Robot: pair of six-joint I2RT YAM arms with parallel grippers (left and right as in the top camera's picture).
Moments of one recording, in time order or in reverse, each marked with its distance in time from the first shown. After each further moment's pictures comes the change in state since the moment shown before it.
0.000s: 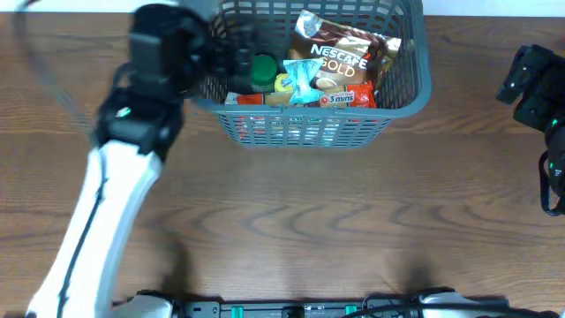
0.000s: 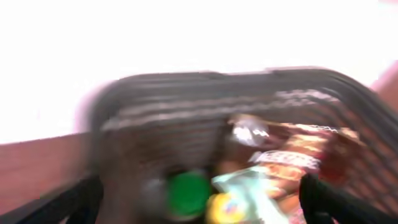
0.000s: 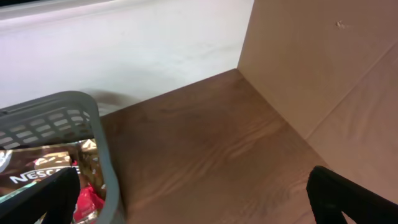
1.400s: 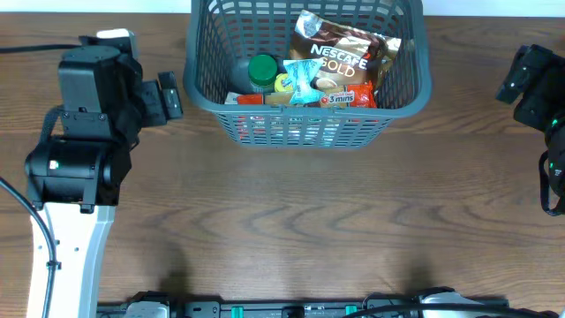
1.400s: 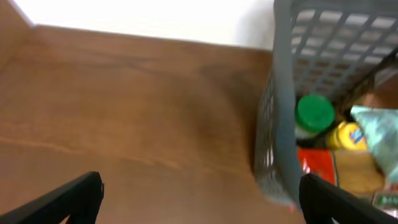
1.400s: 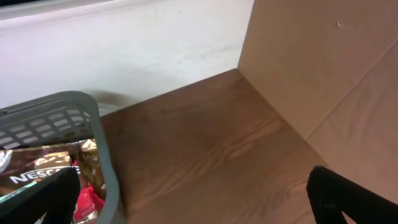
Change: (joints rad) left arm 0.155 -0.195 0.000 -0.513 -0.272 -0.001; right arm 0.000 0.000 0.000 0.000 0.000 0.000
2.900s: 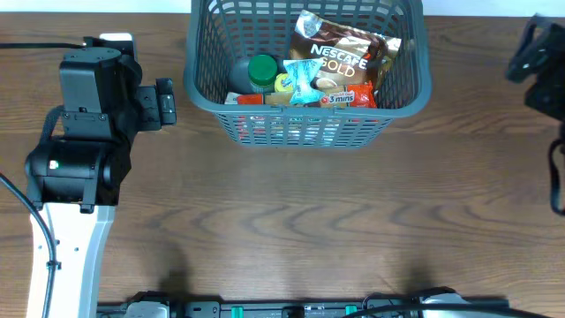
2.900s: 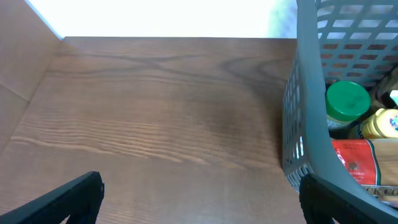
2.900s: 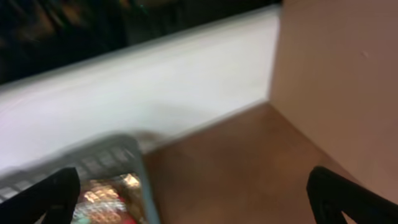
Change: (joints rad) left arm 0.001 0.000 0.000 -0.013 -0.071 0.102; right arm 0.000 -0.061 -0.019 0.221 -0.084 0.000
